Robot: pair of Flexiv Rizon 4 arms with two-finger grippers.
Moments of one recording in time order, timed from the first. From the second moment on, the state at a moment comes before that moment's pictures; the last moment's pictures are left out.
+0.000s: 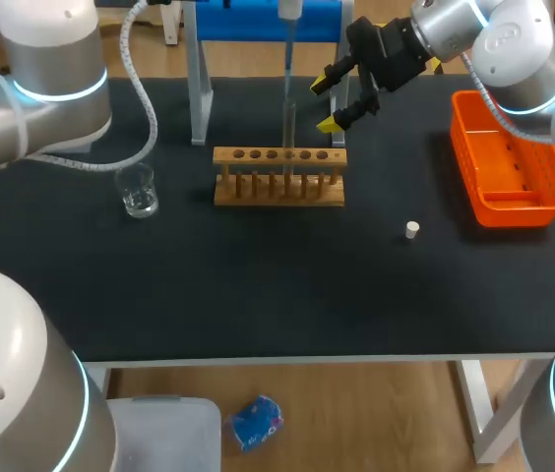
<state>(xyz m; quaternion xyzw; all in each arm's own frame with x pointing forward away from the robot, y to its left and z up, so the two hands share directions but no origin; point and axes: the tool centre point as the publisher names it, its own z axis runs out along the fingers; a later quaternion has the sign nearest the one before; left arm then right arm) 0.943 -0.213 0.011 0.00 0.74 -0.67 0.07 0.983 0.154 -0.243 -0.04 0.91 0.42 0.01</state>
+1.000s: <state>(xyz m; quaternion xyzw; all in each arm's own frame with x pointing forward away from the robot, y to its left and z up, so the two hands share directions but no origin) 0.985 -0.218 -0.019 -0.01 0.74 -0.67 0.05 0.983 0.154 -0.243 -0.04 0.91 0.42 0.01</state>
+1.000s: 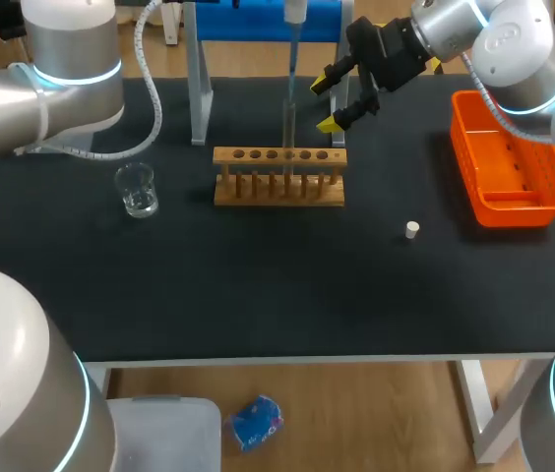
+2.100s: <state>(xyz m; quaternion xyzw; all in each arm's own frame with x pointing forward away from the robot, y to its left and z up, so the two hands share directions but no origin) 0.986 -0.217 -0.037 -0.02 0.74 -0.67 0.03 0.983 0.154 -0.243 -0.04 0.91 0.42 0.01</state>
